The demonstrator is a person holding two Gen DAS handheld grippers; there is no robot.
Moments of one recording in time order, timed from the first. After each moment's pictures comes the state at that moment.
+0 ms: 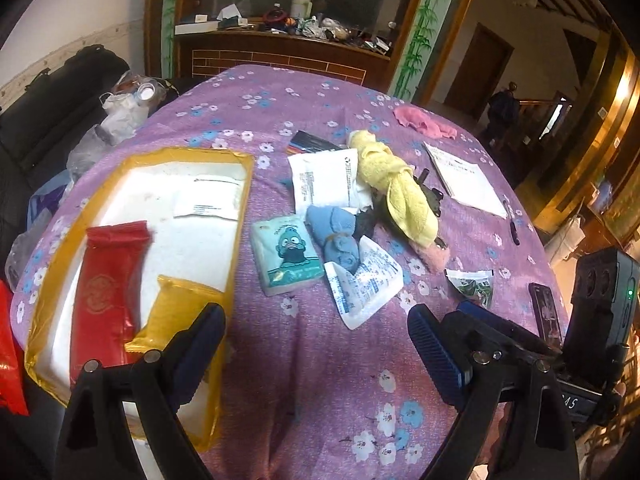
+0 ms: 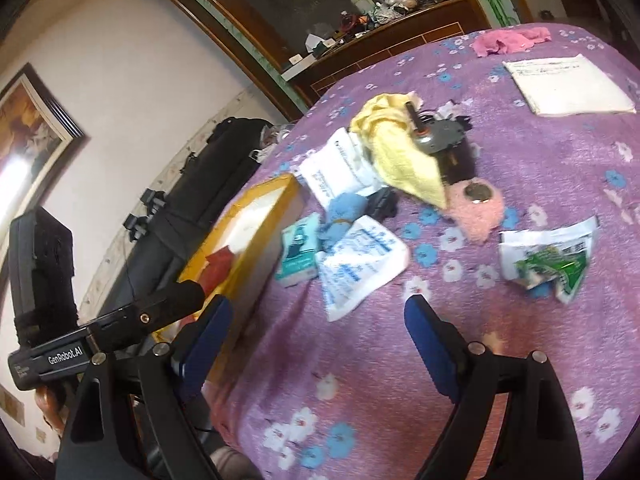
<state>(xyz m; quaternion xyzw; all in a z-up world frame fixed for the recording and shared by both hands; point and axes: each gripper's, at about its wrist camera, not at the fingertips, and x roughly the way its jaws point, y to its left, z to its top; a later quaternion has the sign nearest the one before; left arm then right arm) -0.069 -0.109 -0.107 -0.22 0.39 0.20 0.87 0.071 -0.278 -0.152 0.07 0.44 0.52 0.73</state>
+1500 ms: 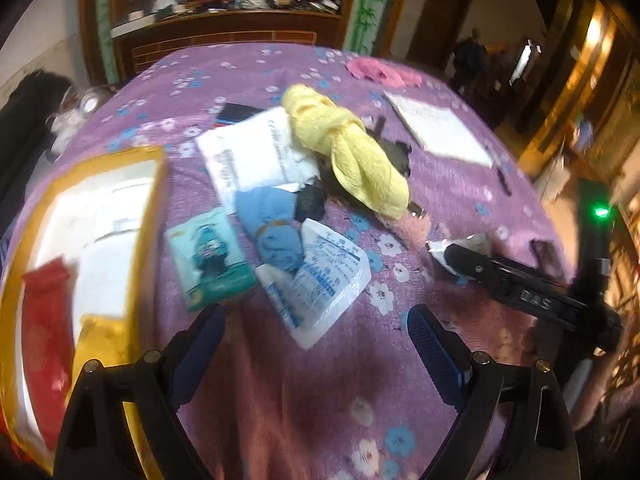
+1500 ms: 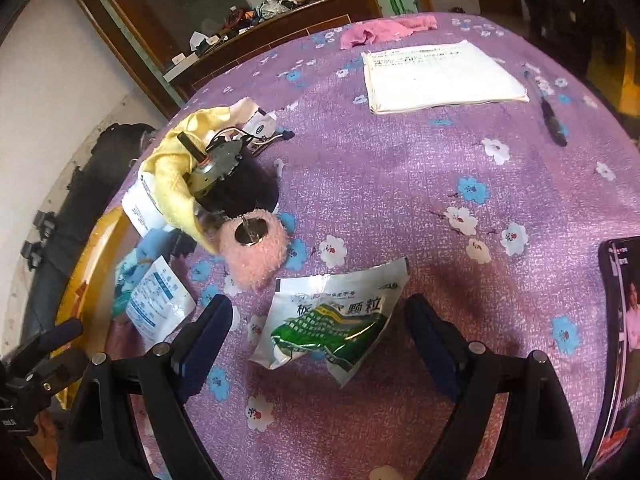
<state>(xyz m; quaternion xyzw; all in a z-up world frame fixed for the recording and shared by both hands) 0.007 -0.130 -0.146 -0.15 0.46 0.13 0.87 0.151 -0.312 -0.185 0.01 0.48 0.33 0.81</state>
